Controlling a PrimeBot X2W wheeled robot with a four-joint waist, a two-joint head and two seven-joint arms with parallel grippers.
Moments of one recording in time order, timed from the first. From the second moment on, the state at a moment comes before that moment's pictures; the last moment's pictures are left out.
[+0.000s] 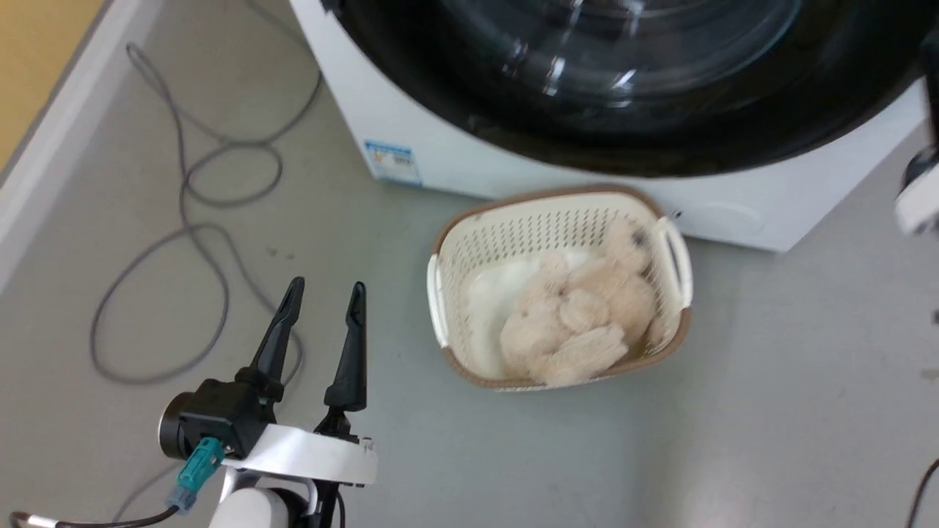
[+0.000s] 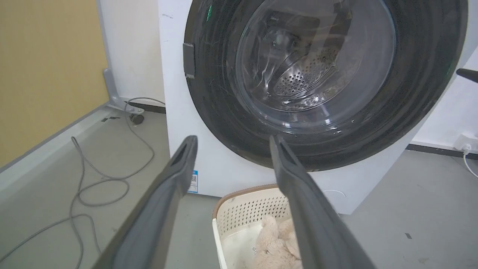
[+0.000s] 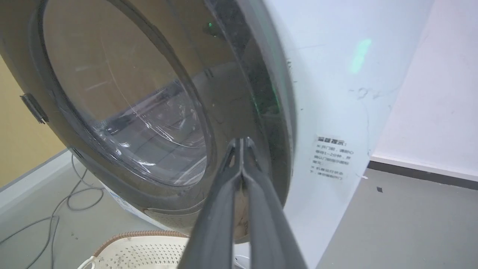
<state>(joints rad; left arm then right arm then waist) -0.12 0.05 -0.12 0.01 -0.22 -0.08 -0.26 -0.88 -0.53 0.33 0.72 0.62 0.13 -0.20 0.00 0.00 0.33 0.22</state>
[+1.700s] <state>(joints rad) 0.06 0.05 -0.07 0.14 -0.15 -0.04 -0.26 0.07 -0.09 0.00 0.08 0.25 0.13 -0.26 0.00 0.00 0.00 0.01</state>
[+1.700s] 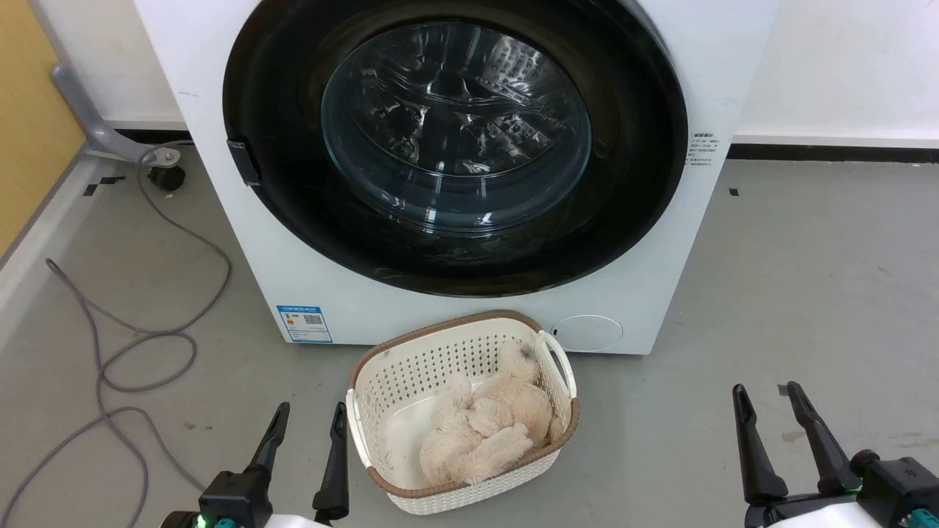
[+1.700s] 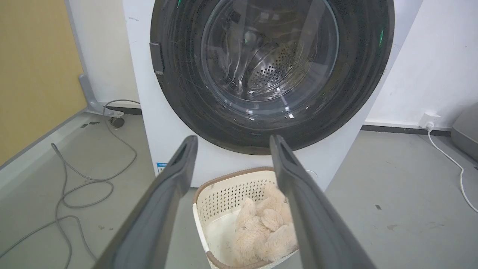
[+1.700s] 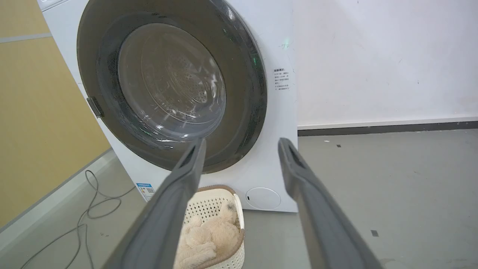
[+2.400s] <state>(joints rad) 0.06 0.05 -0.08 0.13 -0.15 -0.04 -0.24 0.07 -0.10 0.01 0.09 0.25 0.13 -0.25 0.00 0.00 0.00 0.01</state>
